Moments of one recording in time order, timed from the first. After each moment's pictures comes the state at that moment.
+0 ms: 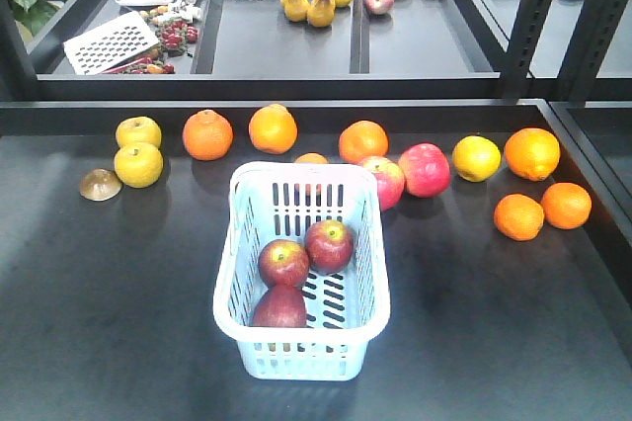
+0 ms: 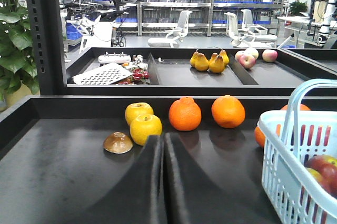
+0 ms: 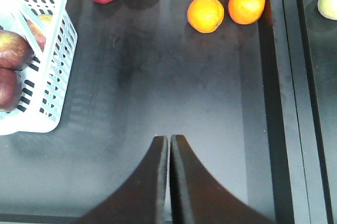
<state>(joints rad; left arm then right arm) -0.02 -0.01 0.02 -0.02 0.08 -0.05 0.00 0.97 -1.19 0.00 1.20 -0.05</state>
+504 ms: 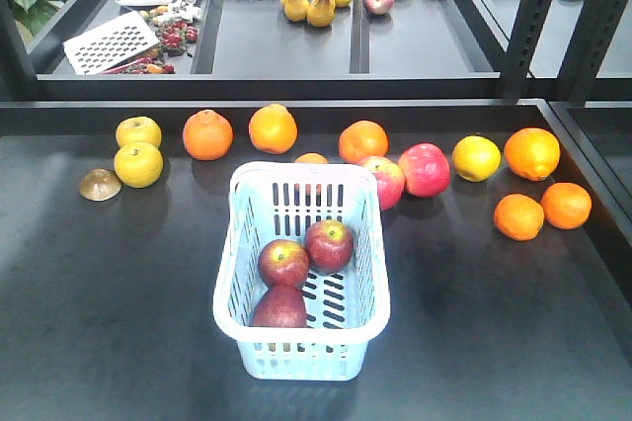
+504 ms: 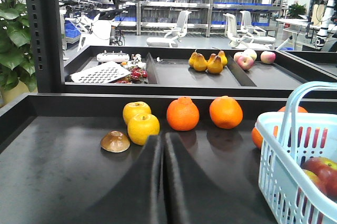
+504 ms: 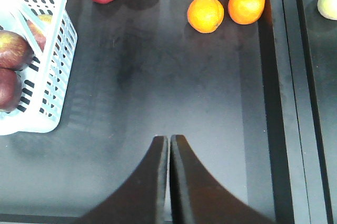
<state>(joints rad) -0.02 -0.01 0.02 -0.03 0.08 -0.05 0.00 0.97 -1.19 0.00 1.20 -0.05</state>
